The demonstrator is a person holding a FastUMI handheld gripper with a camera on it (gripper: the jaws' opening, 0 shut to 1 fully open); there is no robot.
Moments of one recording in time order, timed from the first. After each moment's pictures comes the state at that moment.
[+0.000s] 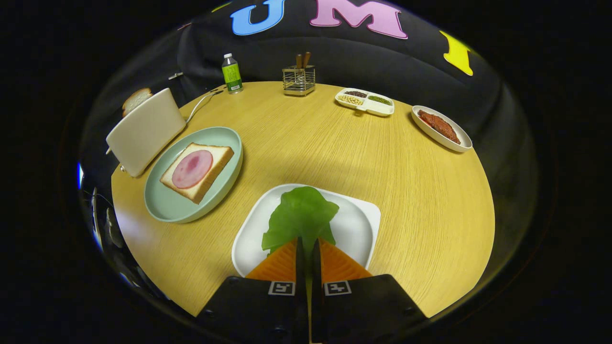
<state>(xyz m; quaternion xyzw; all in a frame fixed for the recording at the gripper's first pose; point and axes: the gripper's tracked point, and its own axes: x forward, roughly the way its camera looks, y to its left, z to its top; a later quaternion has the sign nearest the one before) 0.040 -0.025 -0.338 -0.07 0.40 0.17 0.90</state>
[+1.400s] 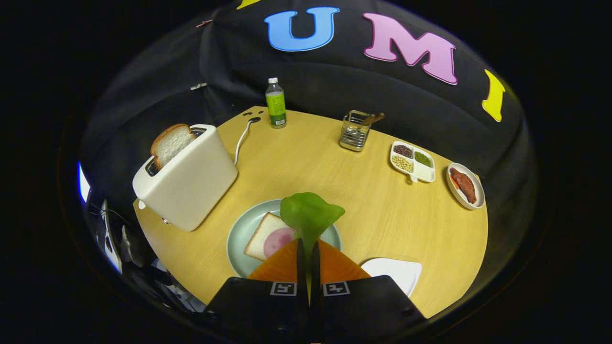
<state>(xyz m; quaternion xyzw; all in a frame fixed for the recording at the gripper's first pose) 0.053 0.157 -0.219 -0.08 0.36 0.22 0.90</state>
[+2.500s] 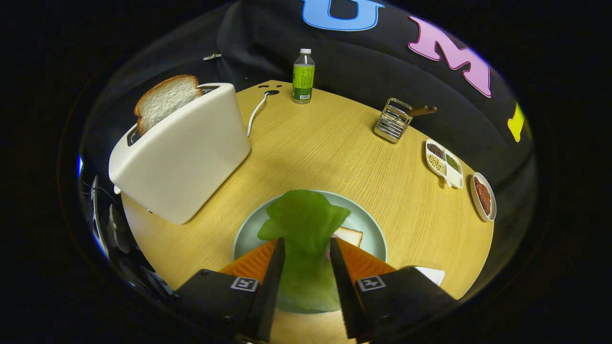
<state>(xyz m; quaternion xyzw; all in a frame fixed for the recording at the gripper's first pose) 0.058 0.214 -0.280 -0.15 0.39 0.22 0.88</state>
